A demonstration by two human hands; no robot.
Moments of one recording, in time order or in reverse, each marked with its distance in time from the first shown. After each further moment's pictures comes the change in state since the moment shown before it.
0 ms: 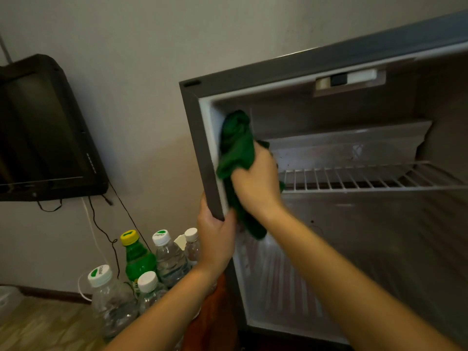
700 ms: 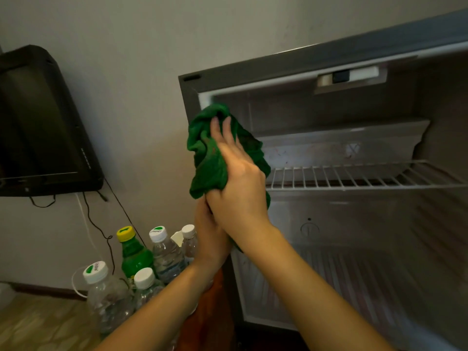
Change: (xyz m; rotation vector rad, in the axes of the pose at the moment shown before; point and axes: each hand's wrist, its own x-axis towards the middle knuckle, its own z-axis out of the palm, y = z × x) left_hand -0.005 -0.006 -0.002 0.079 -0.073 -0.036; right_hand -0.027 -0.008 0.017 -0.193 -0.039 -0.188
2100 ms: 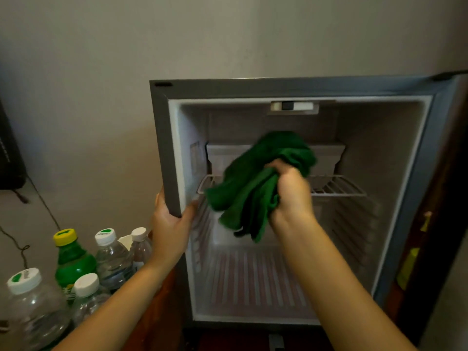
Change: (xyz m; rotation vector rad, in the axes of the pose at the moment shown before) left_hand 0.007 0.000 -0.006 -0.053 -0.029 -0.026; right_hand 0.008 0.013 -0.096 0.931 0.555 0.834
